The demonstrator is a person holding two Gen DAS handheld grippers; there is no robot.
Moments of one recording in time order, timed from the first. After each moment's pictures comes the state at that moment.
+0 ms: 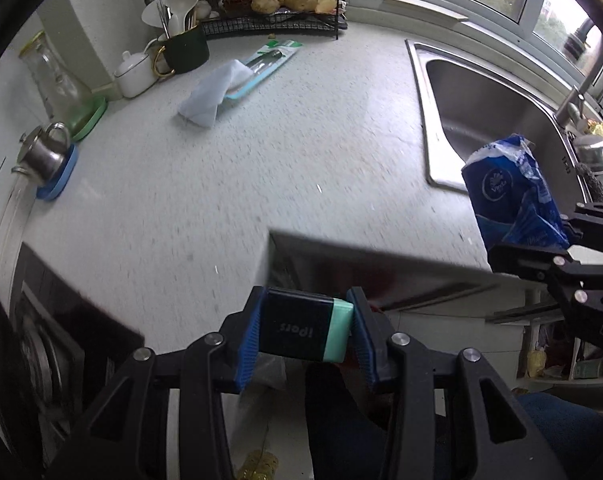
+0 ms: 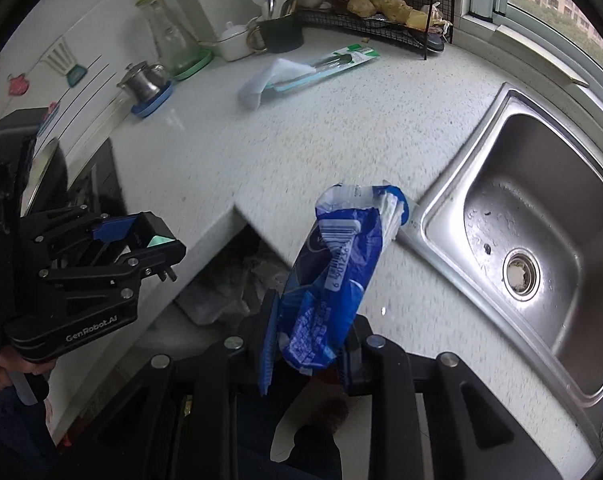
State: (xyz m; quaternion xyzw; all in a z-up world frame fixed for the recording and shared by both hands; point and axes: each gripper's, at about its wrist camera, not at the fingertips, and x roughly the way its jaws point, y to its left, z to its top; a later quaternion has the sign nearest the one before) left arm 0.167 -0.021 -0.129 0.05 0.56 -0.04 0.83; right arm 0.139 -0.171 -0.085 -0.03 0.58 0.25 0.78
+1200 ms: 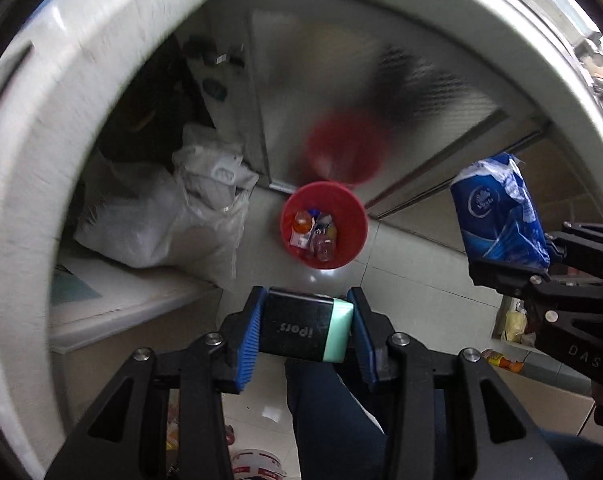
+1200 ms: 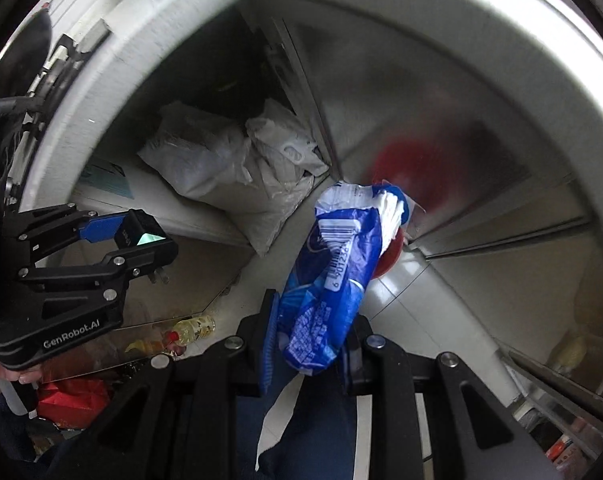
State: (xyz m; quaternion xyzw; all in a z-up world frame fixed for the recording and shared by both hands) left arm 0.042 -0.034 -0.316 -0.04 0.66 -0.03 0.75; right arm 0.045 -0.142 -0.257 -0.05 0.68 0.25 0.69
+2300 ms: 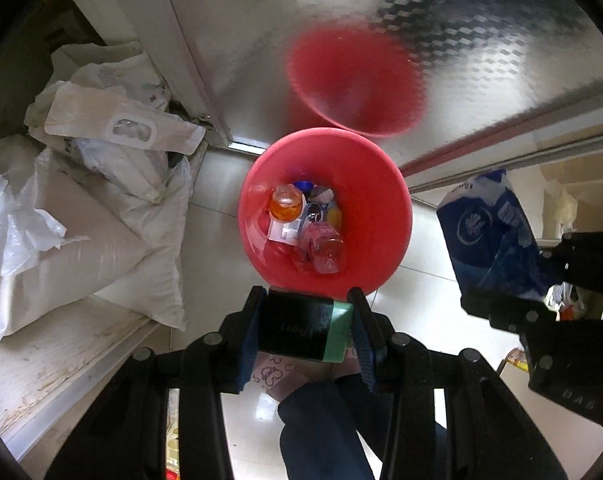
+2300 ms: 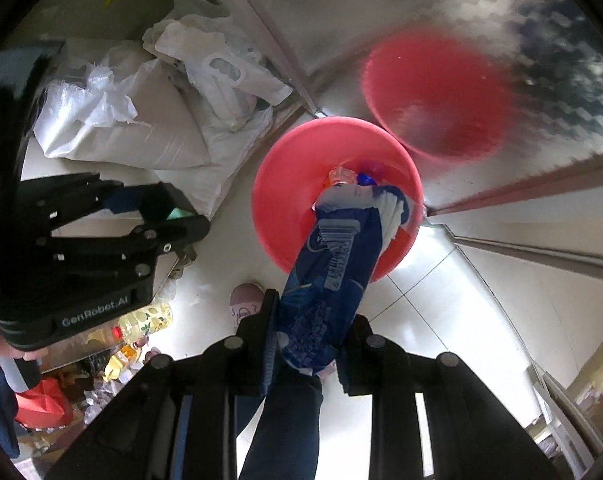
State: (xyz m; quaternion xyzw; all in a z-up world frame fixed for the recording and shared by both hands) left arm 0.121 -0.065 -0.614 -0.04 0.71 -0.07 0.70; right arm 0.086 -0.149 -0.547 -0.06 0.73 0.27 0.62
